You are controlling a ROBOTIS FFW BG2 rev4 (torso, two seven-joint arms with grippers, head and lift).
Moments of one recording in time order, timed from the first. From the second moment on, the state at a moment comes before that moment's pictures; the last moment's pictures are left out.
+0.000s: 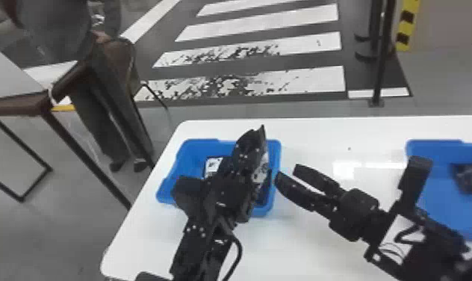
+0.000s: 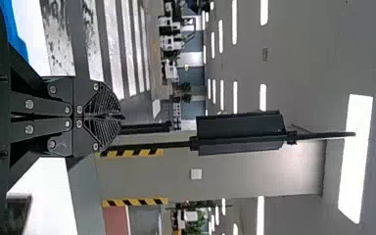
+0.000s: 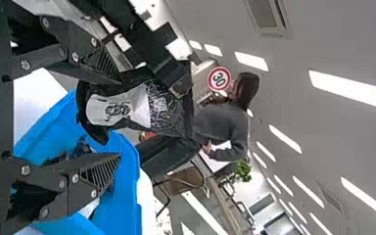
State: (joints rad) left arm 0.43 0.06 -0.04 -2.08 -0.05 -0.08 -0.10; right arm -0.08 -0.31 0.63 -1.63 -0.88 0.10 0.44
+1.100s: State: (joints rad) left arm 0.42 0.02 0.04 -1.87 0.13 -0.35 -0.11; right arm -0.06 -0.29 0.03 -1.93 -0.25 1.04 0.23
